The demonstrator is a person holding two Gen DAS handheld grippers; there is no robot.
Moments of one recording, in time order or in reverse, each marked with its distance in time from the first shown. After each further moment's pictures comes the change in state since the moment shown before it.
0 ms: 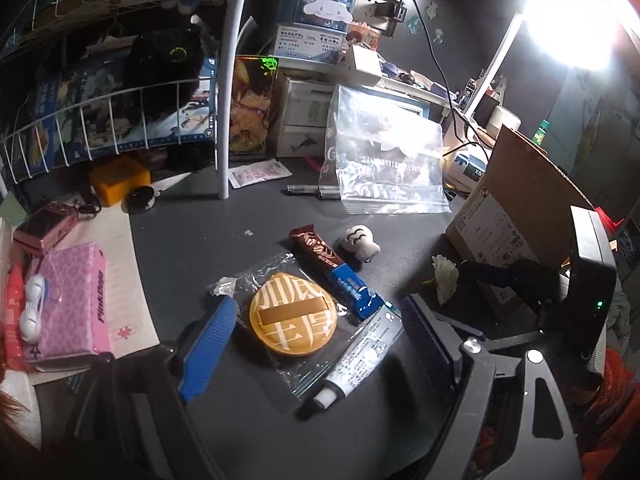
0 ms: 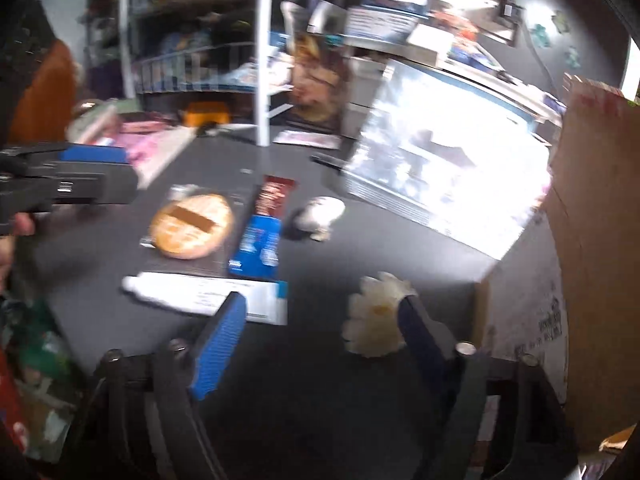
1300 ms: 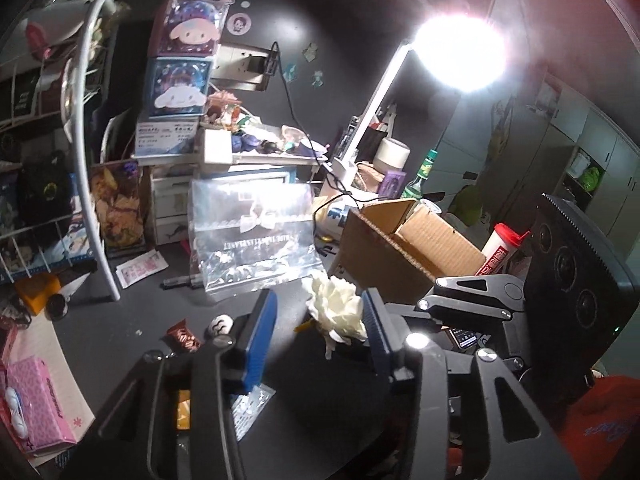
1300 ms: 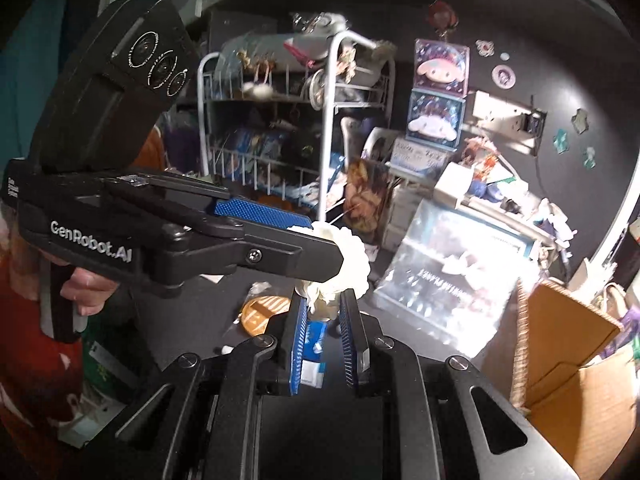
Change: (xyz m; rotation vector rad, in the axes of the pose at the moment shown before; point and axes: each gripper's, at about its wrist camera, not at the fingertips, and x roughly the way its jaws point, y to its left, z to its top) left arm -0.053 -0.087 0.083 0.148 -0.088 -0.331; right arm -0.122 -0.012 0.065 -0.121 -0.227 0.215
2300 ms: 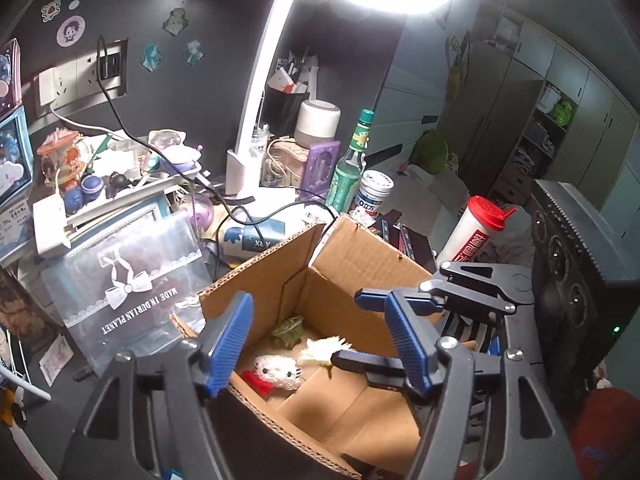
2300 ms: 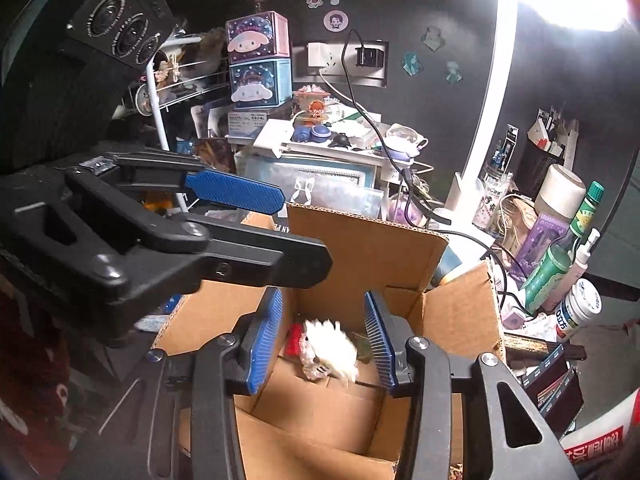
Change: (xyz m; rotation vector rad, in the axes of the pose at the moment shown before) left arm 0.141 -0.118 0.085 0.176 0.179 -0.094; right arm -0.065 -0.162 -0.043 0.240 0.130 -0.201
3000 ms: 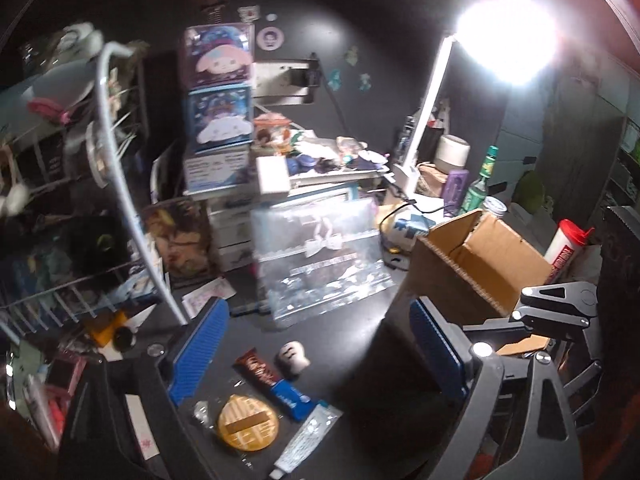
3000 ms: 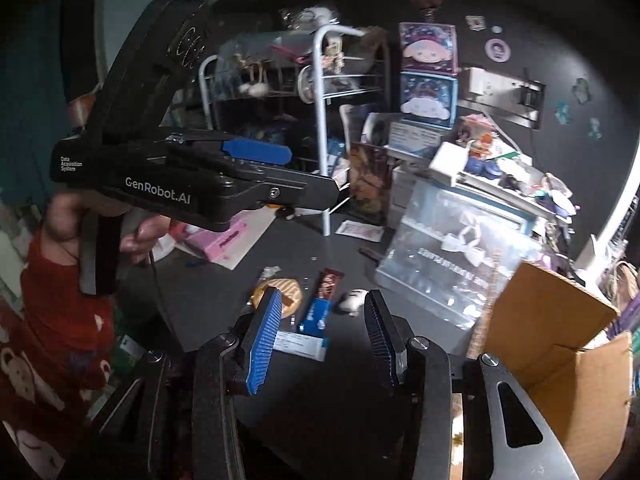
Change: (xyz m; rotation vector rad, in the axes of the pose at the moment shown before) left arm -0.134 0.106 -0.104 -0.161 -0.130 0.405; right arm 0.022 0.144 0.010 -0.215 -0.028 0.330
